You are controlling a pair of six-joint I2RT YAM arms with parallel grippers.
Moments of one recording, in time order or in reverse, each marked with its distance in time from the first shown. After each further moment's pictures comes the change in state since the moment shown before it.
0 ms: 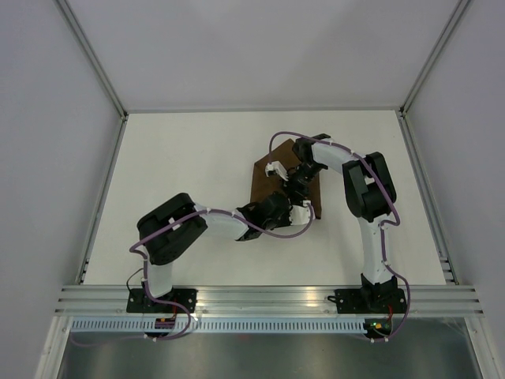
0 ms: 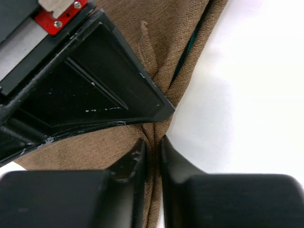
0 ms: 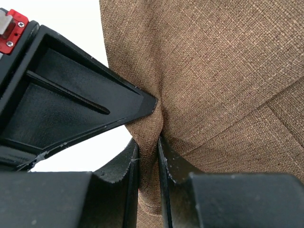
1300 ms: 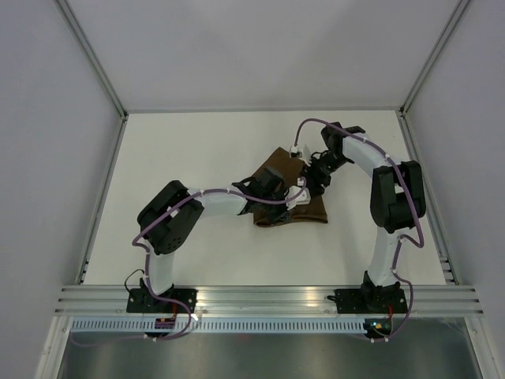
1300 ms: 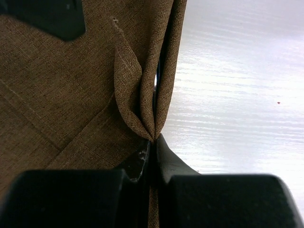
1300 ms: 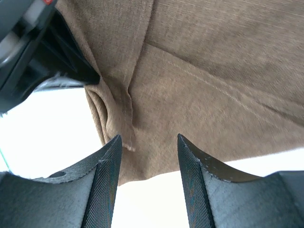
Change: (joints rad) left arm 0.164 0.048 0.211 -0.358 0.603 -0.168; right arm -0.155 -0.219 -0.098 0.074 0.039 0.092
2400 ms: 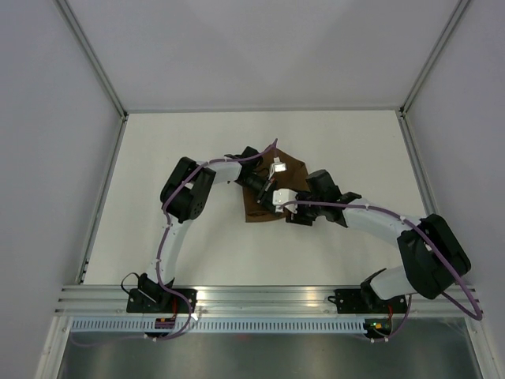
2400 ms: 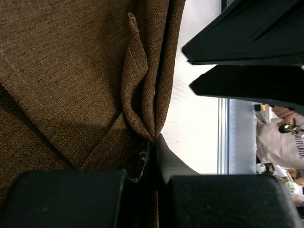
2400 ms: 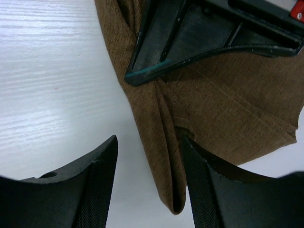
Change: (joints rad) left arm 0.299 0.417 0.435 -0.472 0.739 -0.150; right arm 0.310 -0.591 -0.813 0.875 0.292 -0.011
